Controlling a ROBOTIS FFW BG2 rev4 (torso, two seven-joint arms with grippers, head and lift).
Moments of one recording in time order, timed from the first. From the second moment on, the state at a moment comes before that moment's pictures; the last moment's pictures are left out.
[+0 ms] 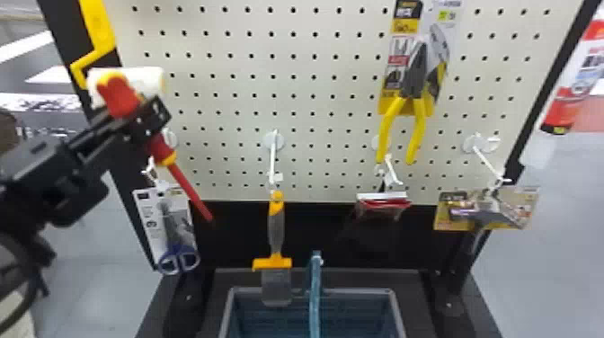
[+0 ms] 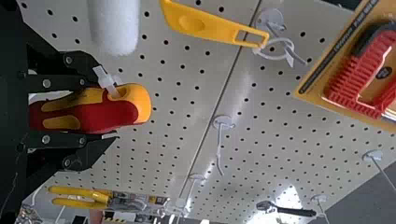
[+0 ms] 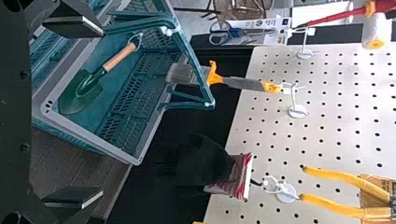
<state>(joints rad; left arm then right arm) 0.14 0.14 0.38 -2.56 0.77 0.80 -0.43 1.10 -0.16 -0.04 -2.62 0.14 0.22 0.44</state>
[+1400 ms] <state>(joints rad) 0.41 0.01 0.23 -2.09 0.80 0.51 -0.55 1.09 -0.15 -0.04 -2.59 0.15 0.20 0.47</state>
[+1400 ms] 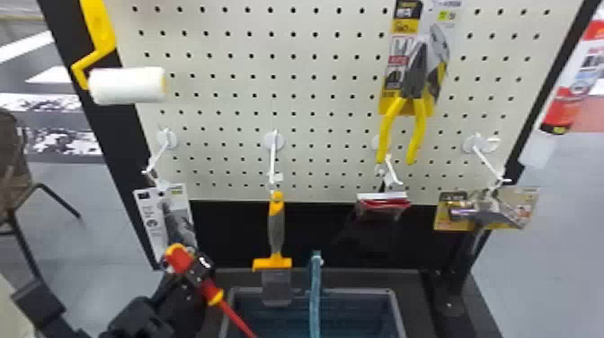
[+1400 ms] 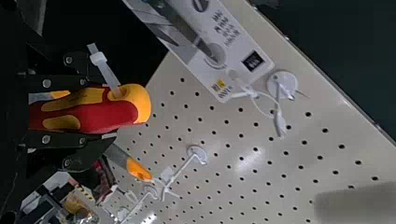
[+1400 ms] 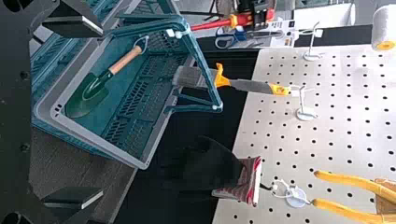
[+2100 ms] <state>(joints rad) 0.38 0.01 0.06 -1.89 0.93 0.41 -0.54 1.08 -0.14 -0.04 -2.56 0.15 0.18 0.48</state>
